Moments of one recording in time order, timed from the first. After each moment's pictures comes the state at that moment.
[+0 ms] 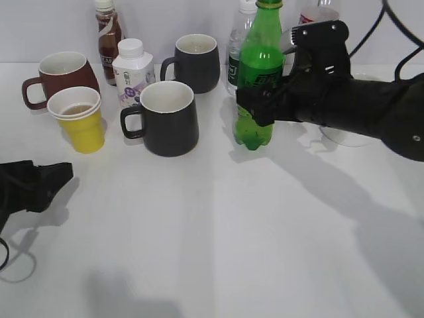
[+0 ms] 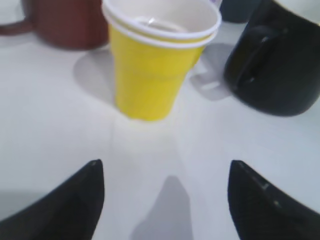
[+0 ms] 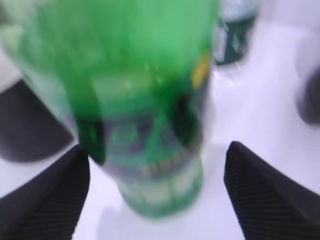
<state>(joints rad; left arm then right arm) -0.19 1.51 -0.22 0.28 -0.78 -0.37 0.43 1.78 -0.83 -0.43 -0.56 0.41</state>
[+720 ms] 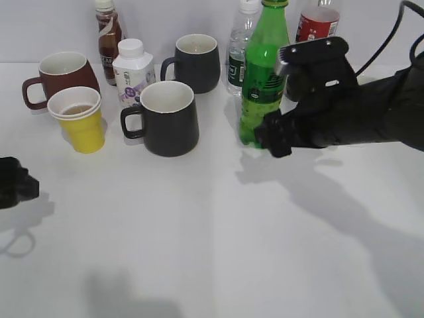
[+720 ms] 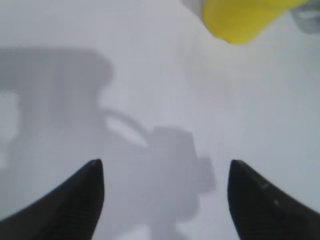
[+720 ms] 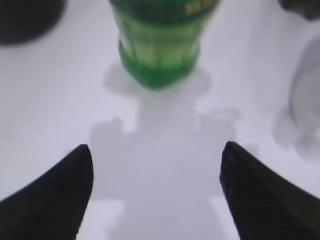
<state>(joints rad) -0.26 1.23 -0.49 0.11 0.26 -0.46 0.54 1.64 -0.82 -0.54 -0.03 0.59</state>
